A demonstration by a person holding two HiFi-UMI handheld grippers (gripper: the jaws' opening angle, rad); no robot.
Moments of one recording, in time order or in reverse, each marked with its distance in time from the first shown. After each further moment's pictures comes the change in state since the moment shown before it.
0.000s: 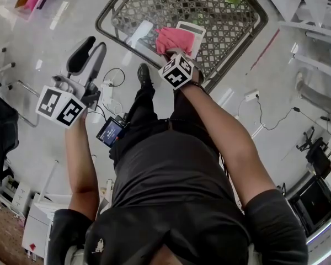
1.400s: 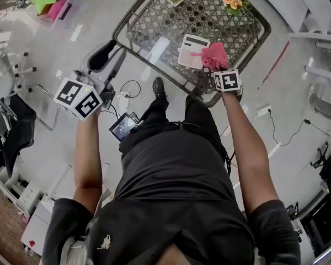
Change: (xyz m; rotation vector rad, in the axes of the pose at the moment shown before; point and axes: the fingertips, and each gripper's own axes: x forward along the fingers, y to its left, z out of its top) left arm 0.015 -0.041 0.027 0.094 0.037 -0.032; right arm -0.082 -0.129 -0.150 0.502 0.072 -0.167
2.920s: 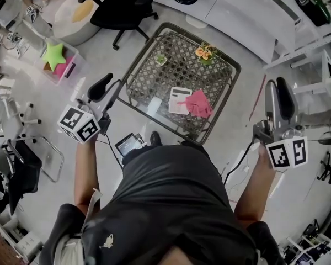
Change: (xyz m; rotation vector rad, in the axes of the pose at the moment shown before) left arm -0.017 -0.029 0.118 0.179 -0.116 -0.109; right arm -0.560 0.008 0.181 0.002 -1.343 -0.122
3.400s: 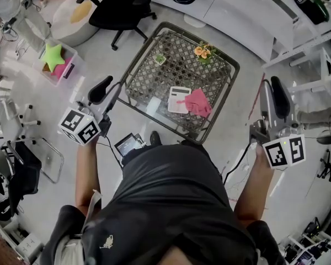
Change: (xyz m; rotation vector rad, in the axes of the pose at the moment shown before) left arm -0.003 -0.004 -0.009 -0.017 0.006 0.001; right arm -0.001 0.010 -0.009 0.014 0.028 0.014
